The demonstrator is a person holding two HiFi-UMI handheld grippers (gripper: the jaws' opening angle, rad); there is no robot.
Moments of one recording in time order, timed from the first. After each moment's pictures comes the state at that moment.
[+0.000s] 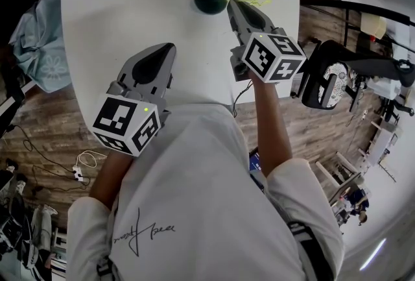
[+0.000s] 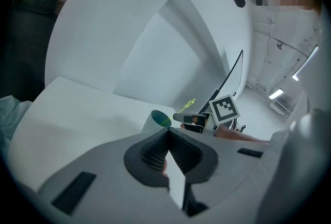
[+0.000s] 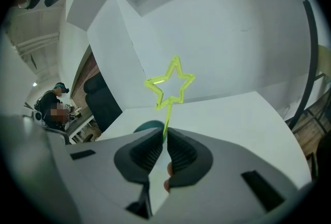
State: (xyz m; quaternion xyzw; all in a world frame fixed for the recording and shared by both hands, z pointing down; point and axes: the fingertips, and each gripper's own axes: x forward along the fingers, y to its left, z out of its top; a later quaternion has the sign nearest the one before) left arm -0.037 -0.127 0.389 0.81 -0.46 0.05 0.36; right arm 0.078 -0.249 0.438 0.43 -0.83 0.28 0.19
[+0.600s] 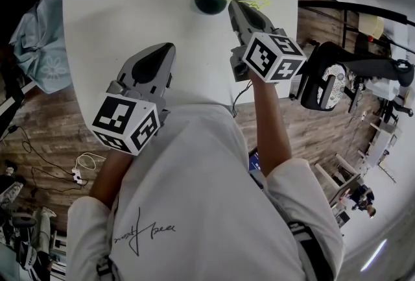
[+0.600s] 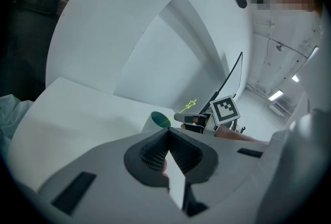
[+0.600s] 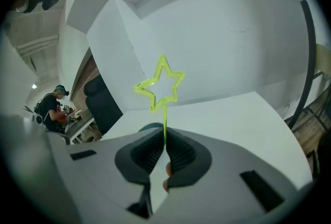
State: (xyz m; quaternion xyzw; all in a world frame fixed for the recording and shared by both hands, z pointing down) left arm -0.038 -0.125 0.385 0.81 -0.46 0.04 0.36; right arm 0.080 -0.248 0.431 0.44 -0.83 0.29 0.18
